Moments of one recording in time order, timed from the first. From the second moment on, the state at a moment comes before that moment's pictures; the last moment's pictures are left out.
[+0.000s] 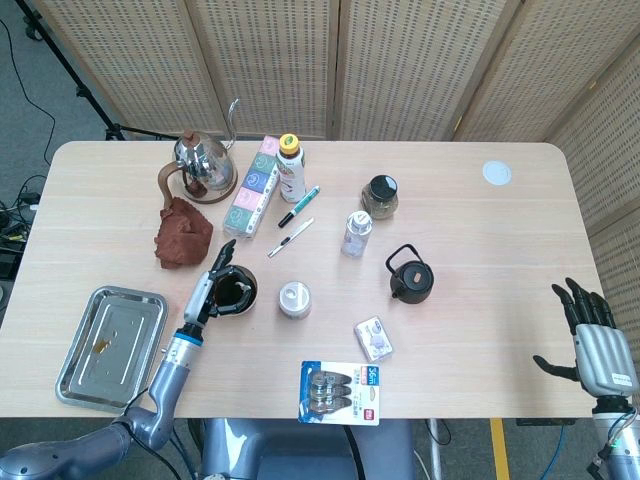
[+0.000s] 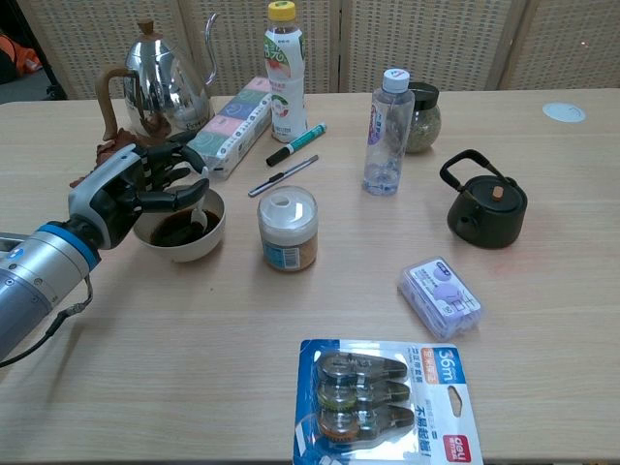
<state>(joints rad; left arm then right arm) -0.56 -1.99 -0.18 -0.89 1.44 1.16 -1.07 0.10 -1.10 0.08 -1.64 -1.40 1.39 0.05</state>
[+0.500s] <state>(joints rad) -0.53 -1.96 -0.14 -0.95 1.47 1.19 -1.07 0.10 -1.10 0.08 -1.64 -1.41 1.39 0.05</state>
